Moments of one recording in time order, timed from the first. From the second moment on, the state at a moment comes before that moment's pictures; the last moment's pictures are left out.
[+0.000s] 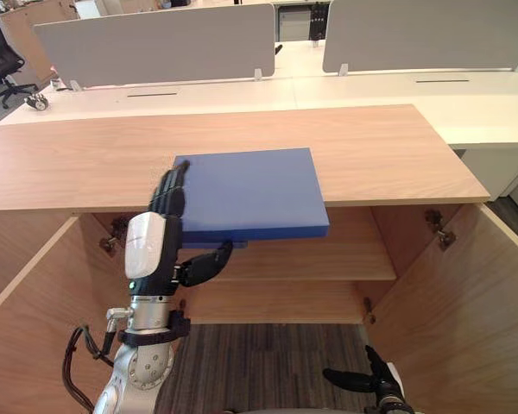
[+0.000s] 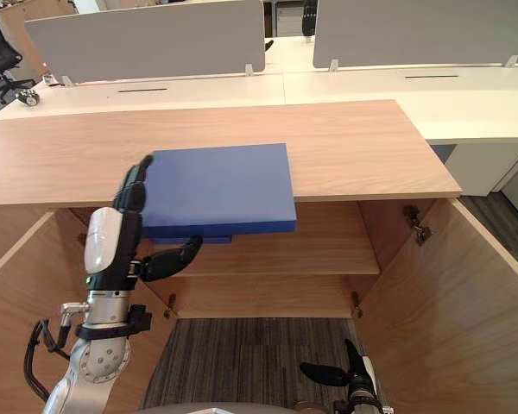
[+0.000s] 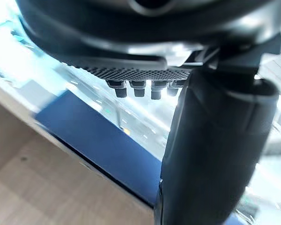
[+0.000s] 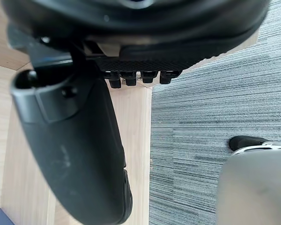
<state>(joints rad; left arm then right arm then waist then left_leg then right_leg) 0.28 0.32 -0.09 -0.39 0.71 -0.22 0.34 0.23 -0.15 -0.03 0.81 0.00 -0.14 -0.10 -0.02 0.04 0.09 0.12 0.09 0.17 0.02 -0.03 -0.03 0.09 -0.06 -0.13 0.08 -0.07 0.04</state>
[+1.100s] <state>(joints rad) 0.19 0.24 -0.15 -0.69 0.35 -0.33 0.27 0.33 0.01 -0.03 -0.12 0.21 -0.20 -0.06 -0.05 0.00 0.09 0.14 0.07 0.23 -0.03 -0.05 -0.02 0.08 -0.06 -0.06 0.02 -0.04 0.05</state>
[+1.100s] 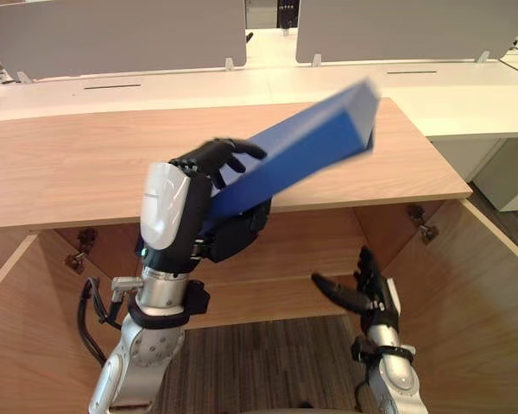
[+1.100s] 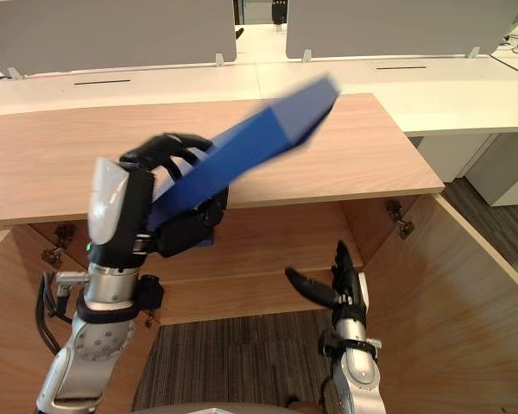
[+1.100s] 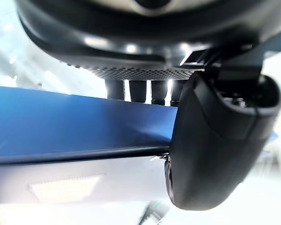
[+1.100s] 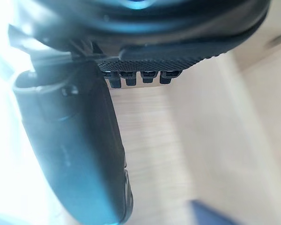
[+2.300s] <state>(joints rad) 0.29 0.48 -0.10 -0.55 -0.75 -0.29 -0.20 0.05 -0.59 0.17 -0.26 0.57 -0.26 0.19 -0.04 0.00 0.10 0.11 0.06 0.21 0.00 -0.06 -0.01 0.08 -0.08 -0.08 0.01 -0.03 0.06</state>
